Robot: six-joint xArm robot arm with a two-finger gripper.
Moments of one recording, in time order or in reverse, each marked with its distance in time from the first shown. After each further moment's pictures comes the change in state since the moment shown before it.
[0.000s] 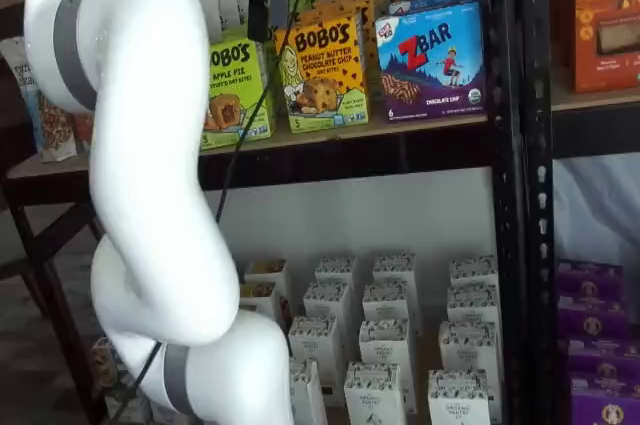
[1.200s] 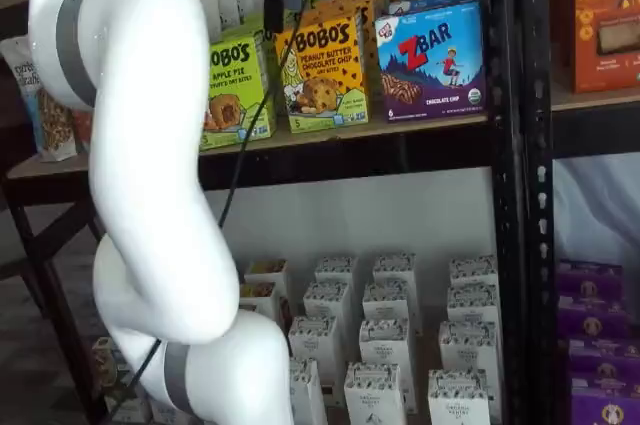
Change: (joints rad) arm -0.033 0.013 -0.009 -0.003 -0.112 -0.035
